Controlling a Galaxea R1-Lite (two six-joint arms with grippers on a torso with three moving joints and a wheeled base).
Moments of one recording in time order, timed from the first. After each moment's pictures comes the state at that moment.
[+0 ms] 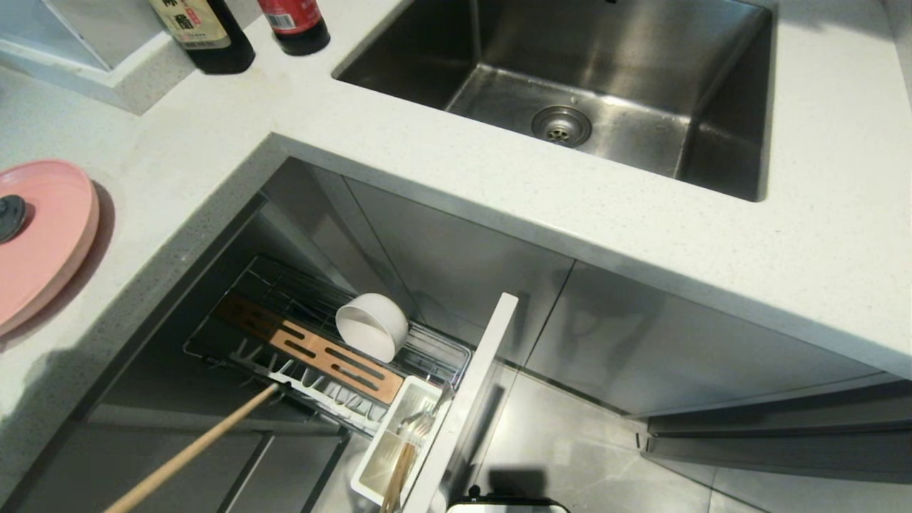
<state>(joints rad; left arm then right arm) -0.22 1.11 -1.42 1.52 -0.58 -0.14 0.01 0.00 0.00 0.00 0.00 0.02</state>
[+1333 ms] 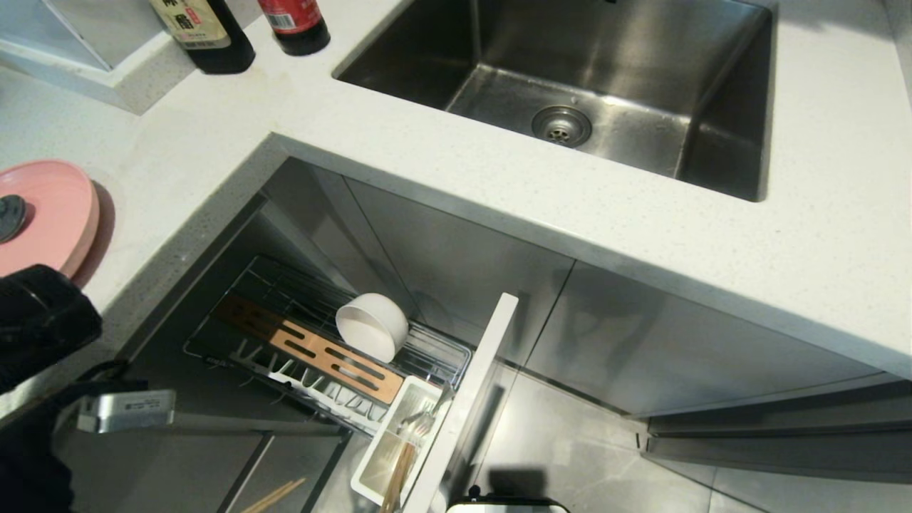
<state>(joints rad) -0.27 1.35 -1.16 1.40 -0.23 0.07 0.01 0.00 0.00 0.00 0.00 0.02</state>
